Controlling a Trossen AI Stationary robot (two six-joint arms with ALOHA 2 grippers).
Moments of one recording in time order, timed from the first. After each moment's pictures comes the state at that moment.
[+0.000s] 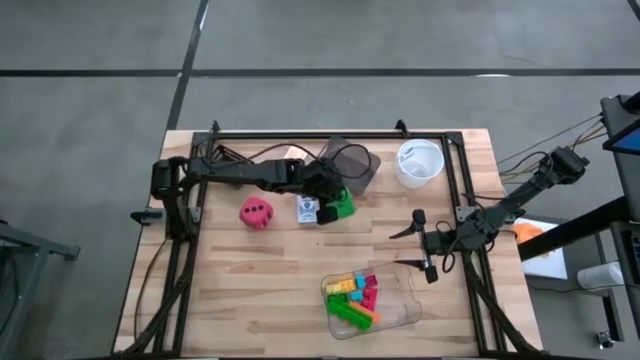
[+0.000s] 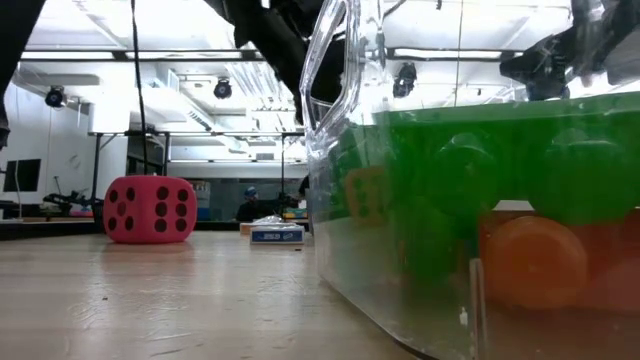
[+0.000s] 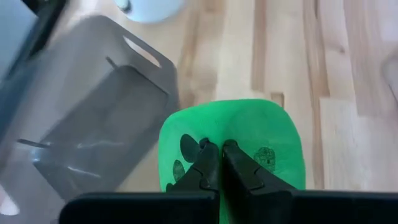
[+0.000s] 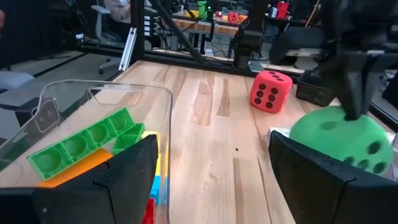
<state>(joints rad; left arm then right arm) 0.14 1.85 1.41 -0.42 -0.04 0.06 0.60 0.81 0.18 0.44 0.48 0.02</state>
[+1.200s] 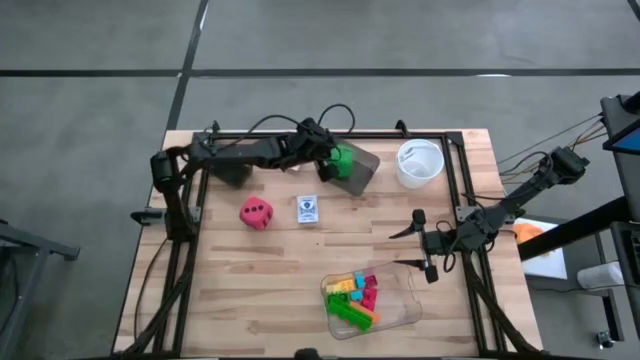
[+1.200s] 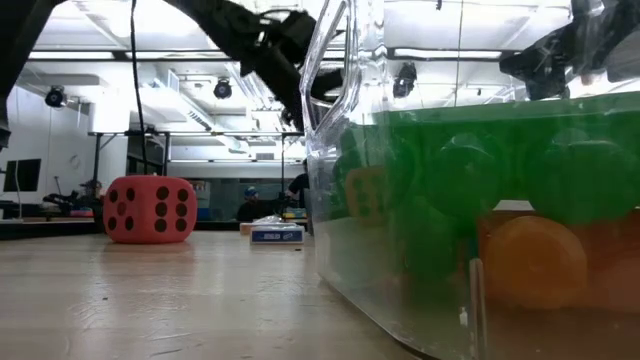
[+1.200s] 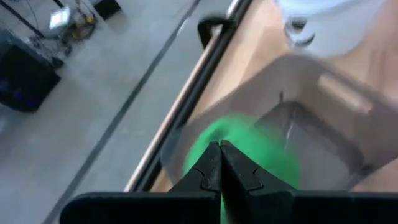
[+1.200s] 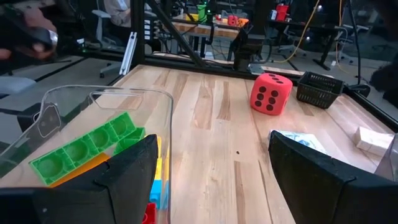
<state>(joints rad) 0.36 1.85 1.37 -0.17 -0.29 0.19 0.60 0.81 0.18 0.46 0.48 0.03</state>
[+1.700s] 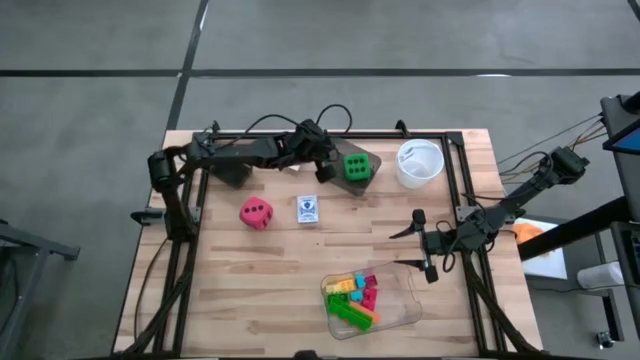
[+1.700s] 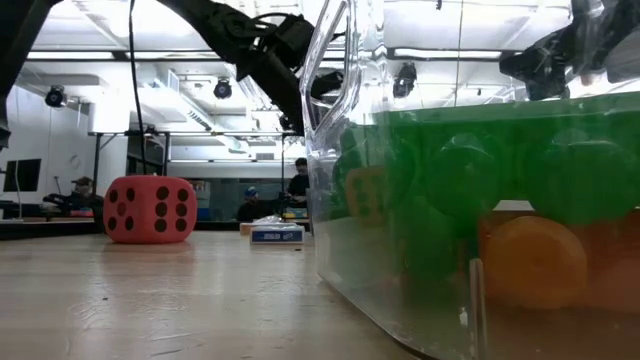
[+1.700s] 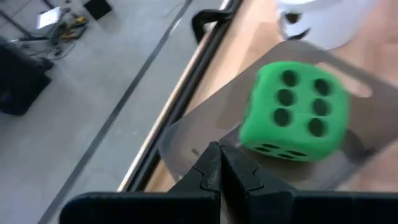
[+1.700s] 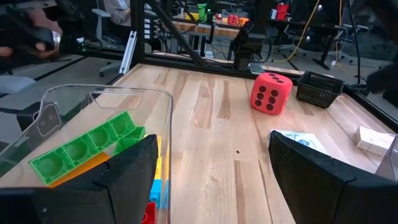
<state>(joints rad) 0.38 1.84 1.32 -0.14 -0.23 0.21 0.60 0.81 0.18 0.46 0.48 0.03</state>
